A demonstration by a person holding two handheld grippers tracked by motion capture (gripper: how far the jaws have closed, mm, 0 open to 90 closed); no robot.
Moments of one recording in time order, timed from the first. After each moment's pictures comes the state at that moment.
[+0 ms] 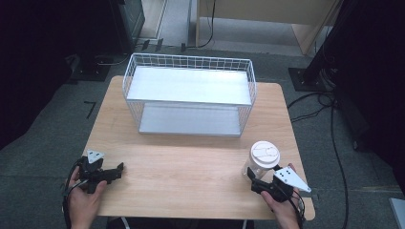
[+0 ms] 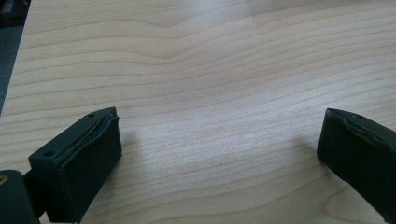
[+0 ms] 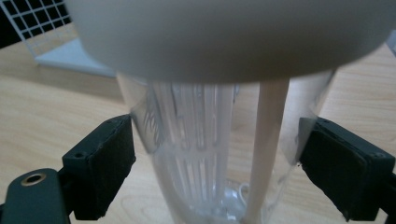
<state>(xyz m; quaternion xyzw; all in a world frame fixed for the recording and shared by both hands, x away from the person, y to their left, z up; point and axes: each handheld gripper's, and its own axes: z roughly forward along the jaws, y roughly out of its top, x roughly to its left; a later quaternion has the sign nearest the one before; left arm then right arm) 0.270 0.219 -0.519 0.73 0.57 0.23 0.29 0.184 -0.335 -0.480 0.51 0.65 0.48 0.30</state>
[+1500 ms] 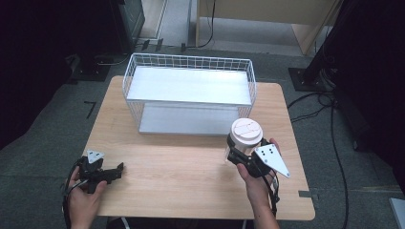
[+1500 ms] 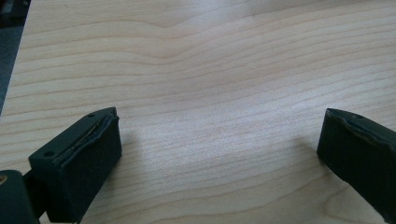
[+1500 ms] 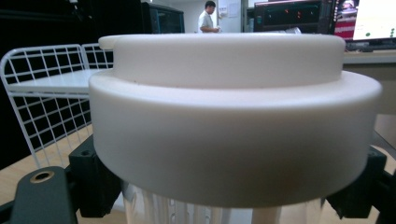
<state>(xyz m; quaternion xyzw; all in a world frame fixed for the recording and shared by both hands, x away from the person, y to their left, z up) 0.270 0.219 -0.519 0.73 0.57 0.23 0.29 0.228 -0.257 -0.407 0.47 0.55 0.57 0.40</state>
